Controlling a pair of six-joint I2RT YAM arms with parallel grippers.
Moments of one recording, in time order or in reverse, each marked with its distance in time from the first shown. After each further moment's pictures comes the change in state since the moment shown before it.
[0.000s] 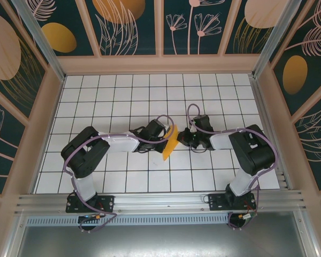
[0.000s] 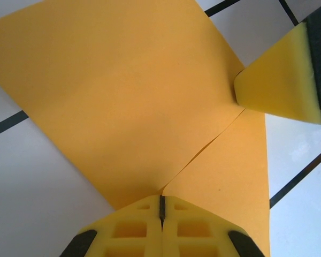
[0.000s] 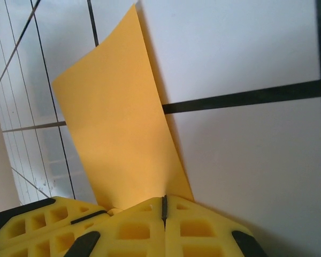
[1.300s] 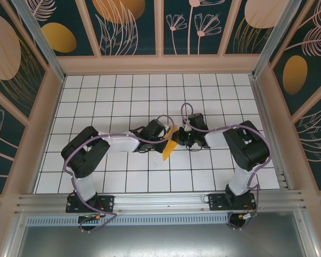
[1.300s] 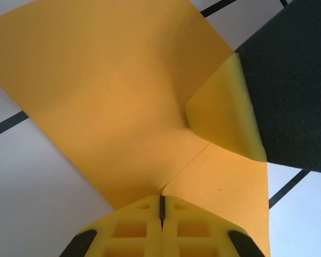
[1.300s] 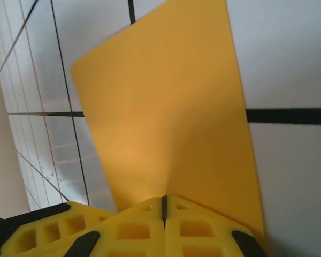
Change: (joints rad) left arm 0.000 0.001 0.005 -0.006 0.000 0.008; right arm 0.057 0.084 0.068 0.029 -0.037 0.000
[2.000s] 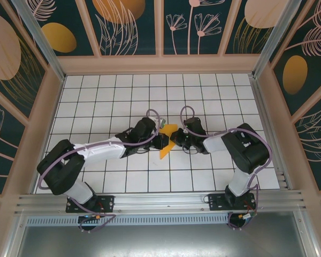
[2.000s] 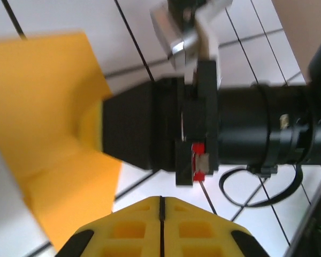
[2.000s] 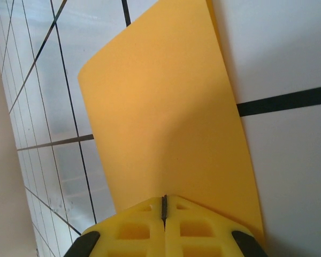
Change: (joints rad) left arm -0.004 -0.259 -0.155 0.174 0.187 -0.352; right arm 0.075 -0.024 -0.074 0.145 0.176 0.176
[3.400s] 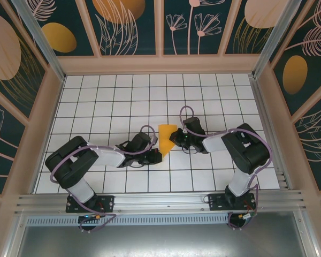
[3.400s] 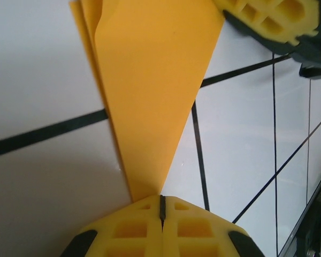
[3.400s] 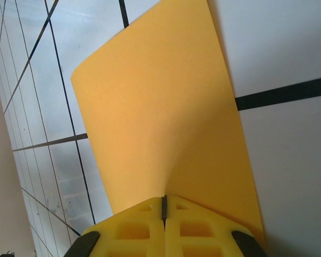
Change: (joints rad) left arm 0.005 0.070 -0.224 0.125 0.117 -0.186; right arm 0.004 -0.002 0.017 -0.044 0.009 -0.002
